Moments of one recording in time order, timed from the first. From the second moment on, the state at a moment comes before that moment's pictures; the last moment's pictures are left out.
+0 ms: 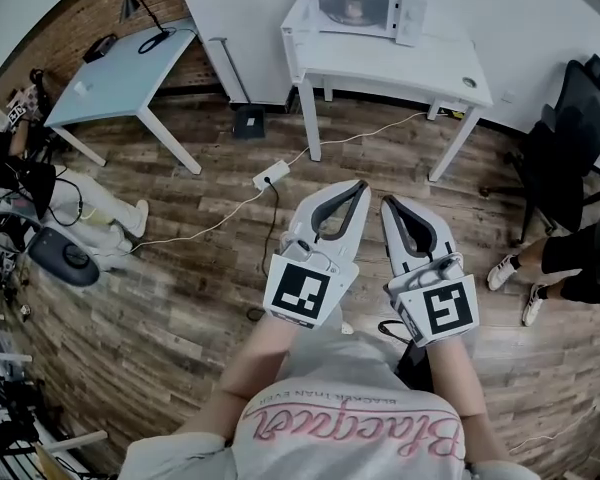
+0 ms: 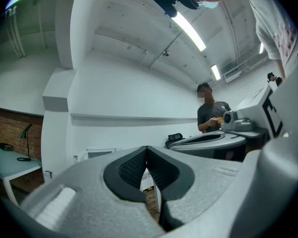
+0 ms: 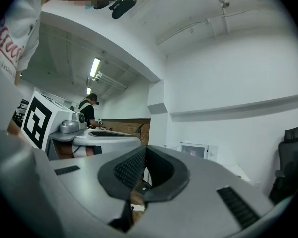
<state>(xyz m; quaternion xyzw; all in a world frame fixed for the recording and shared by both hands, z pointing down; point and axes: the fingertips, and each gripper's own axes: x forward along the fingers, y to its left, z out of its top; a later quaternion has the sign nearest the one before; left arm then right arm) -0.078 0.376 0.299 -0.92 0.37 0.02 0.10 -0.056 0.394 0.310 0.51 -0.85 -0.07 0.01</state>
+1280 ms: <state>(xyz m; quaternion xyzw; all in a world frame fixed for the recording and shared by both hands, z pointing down) -0.062 0.125 0.291 -0.94 0.32 0.02 0.09 -0.047 0.144 0.299 0.55 -0.83 -0.06 0.02</state>
